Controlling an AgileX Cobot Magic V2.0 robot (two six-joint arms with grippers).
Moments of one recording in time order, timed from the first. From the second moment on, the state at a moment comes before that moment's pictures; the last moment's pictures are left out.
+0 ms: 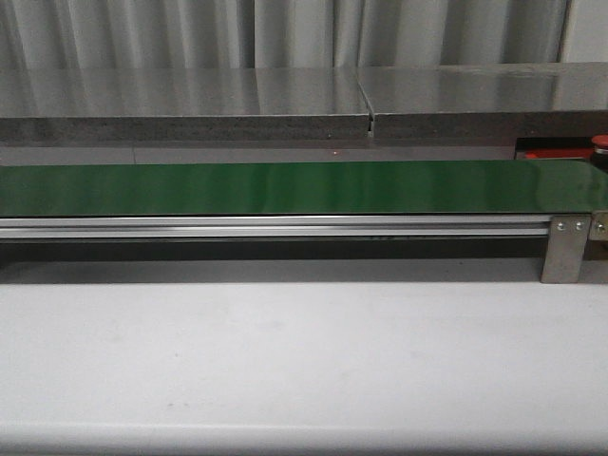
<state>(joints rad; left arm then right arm) -0.12 0.50 -0.49 -0.38 0.40 0.37 -0.57 1.93 -1.43 0.48 0.69 -0.48</state>
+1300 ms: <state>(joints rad) -0.12 0.50 -0.49 -0.38 0.40 0.37 -0.08 0.60 -0.59 0.51 0.52 -0.60</state>
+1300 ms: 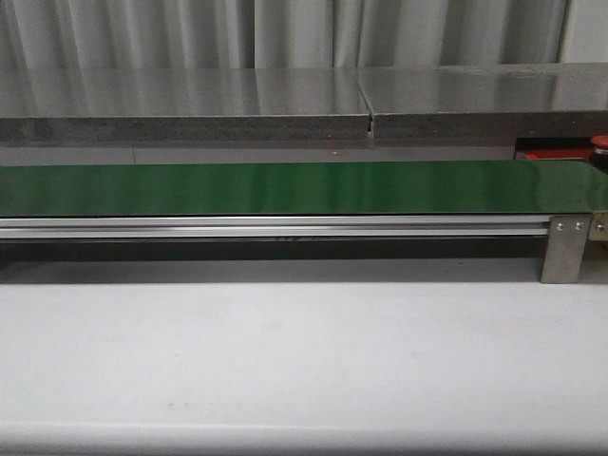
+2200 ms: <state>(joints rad) -0.12 0.50 -0.49 -0.38 0.40 0.37 -0.08 0.40 -0.53 0.52 0.54 -0.60</state>
